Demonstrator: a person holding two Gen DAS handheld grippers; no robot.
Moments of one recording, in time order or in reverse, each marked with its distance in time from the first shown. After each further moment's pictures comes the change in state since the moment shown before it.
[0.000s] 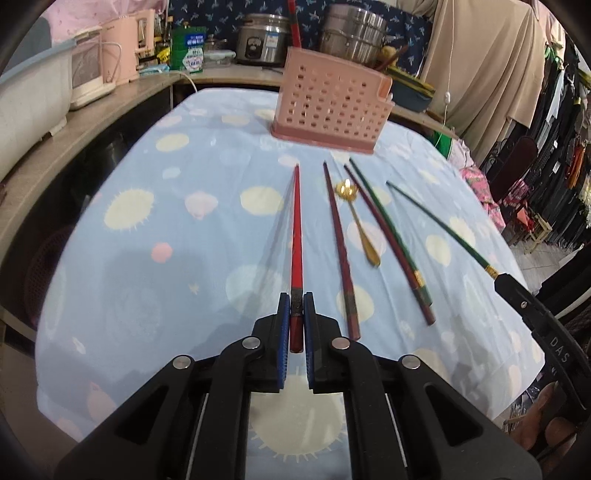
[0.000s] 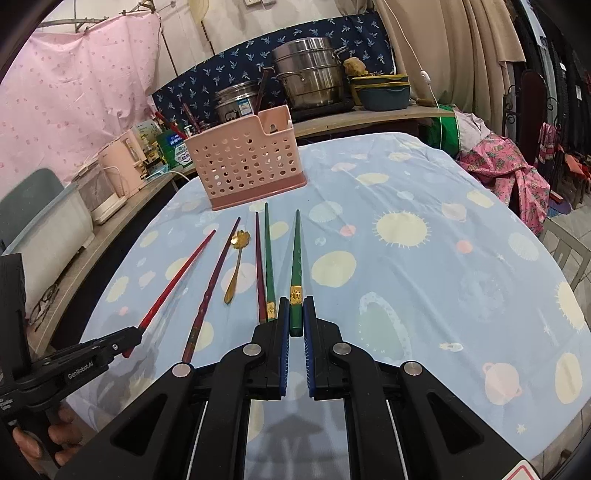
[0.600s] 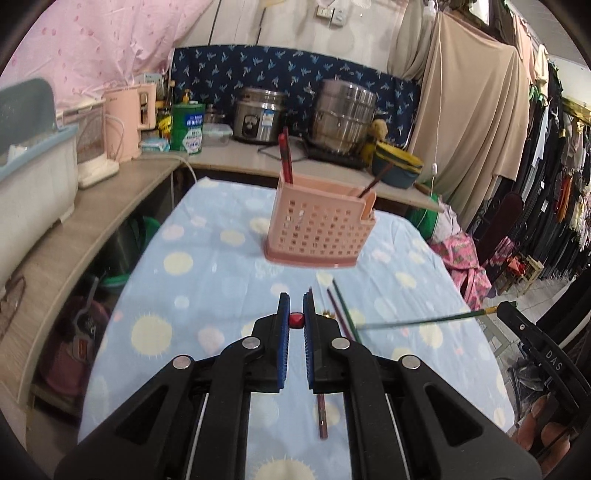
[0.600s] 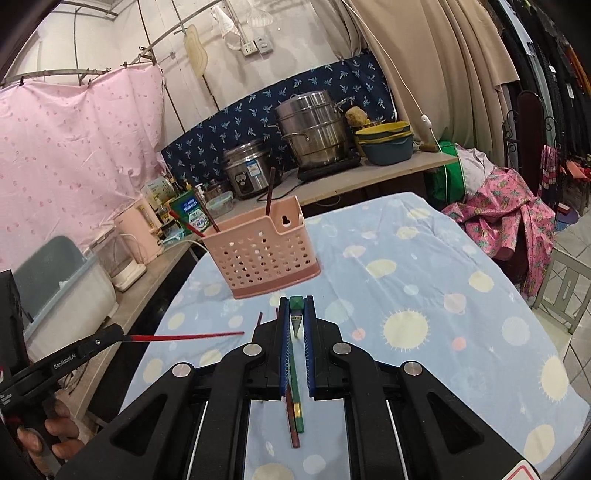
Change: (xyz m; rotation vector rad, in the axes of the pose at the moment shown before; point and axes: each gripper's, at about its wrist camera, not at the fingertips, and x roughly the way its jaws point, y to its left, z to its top) left arm -0.062 -0.008 0.101 0.000 -0.237 -0.022; right arm -0.040 -0.003 0.093 0.061 -0.172 0.071
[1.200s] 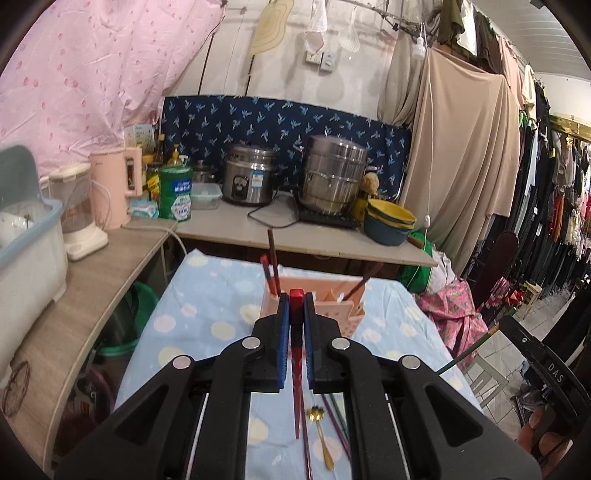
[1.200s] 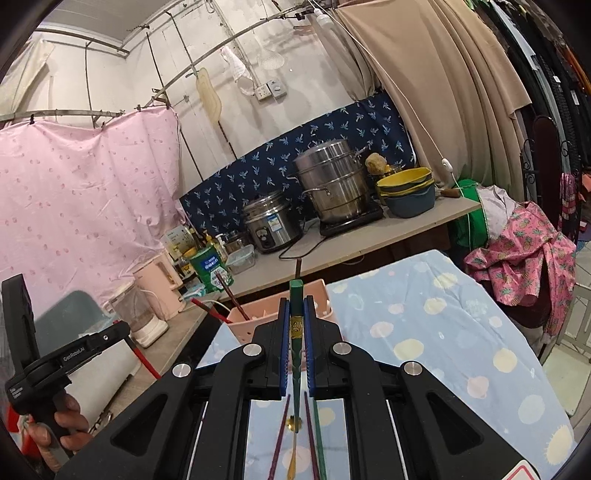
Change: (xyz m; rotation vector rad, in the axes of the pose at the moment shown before) left arm -0.003 -0.018 0.103 0.030 -0.179 -0.021; right arm 0.010 0.010 0.091 0.028 -0.160 0.095
